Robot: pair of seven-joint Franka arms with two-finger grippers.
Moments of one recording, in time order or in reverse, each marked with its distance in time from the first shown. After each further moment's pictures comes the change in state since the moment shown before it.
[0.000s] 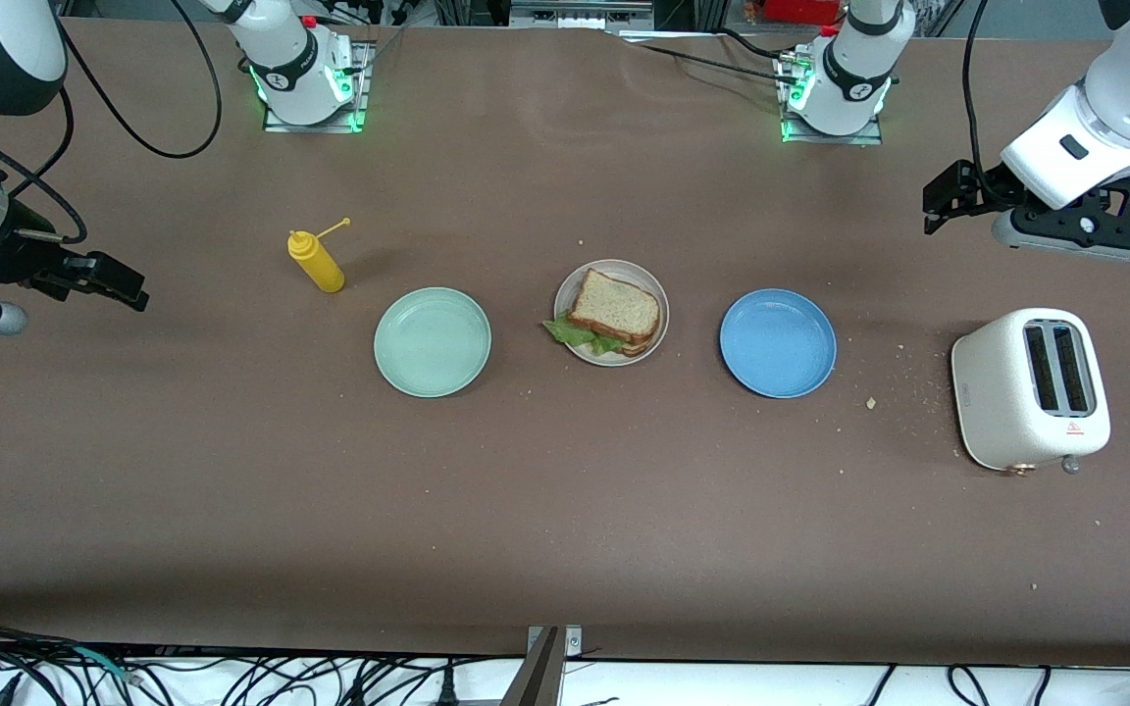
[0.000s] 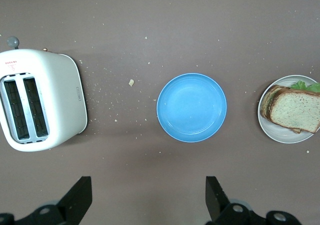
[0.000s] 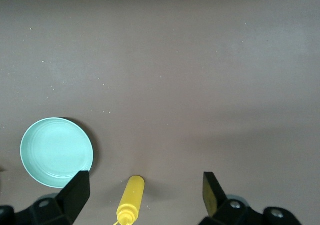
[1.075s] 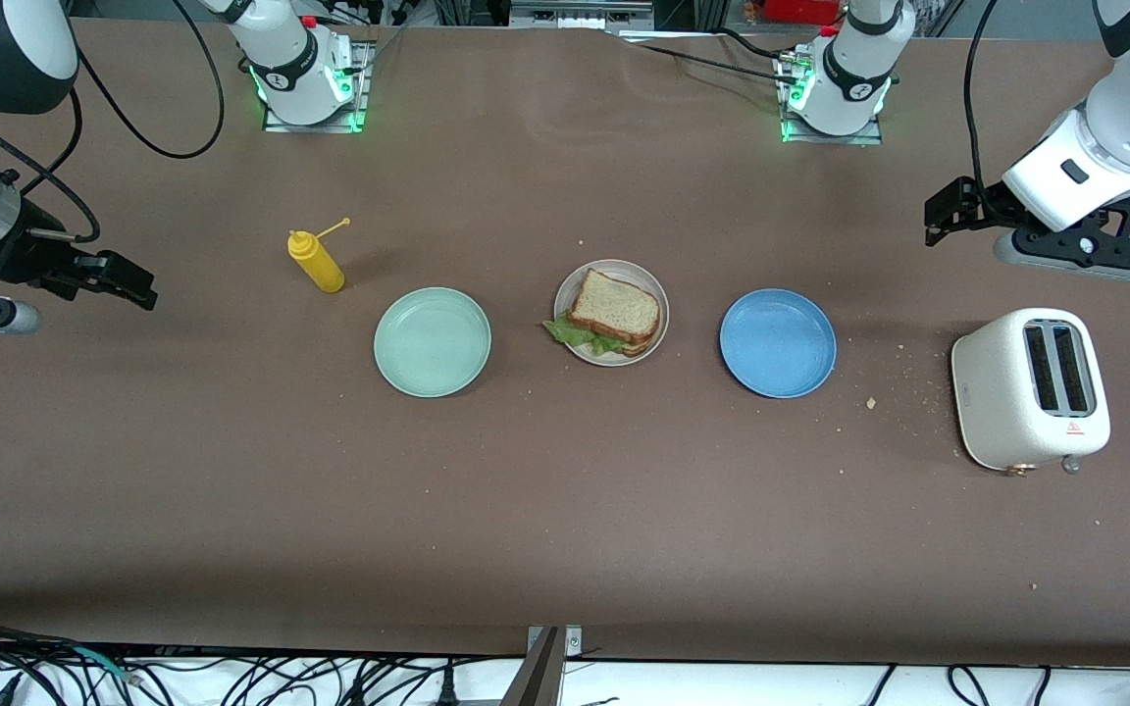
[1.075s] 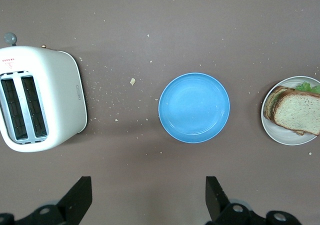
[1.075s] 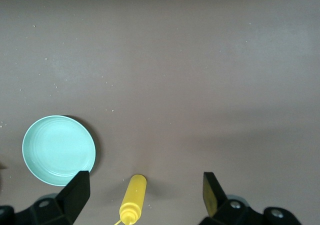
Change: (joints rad) left arm -0.008 0.031 0.021 0.012 0.000 0.002 0.000; right arm 0.002 0.000 0.018 0.000 -0.003 -0.002 0.008
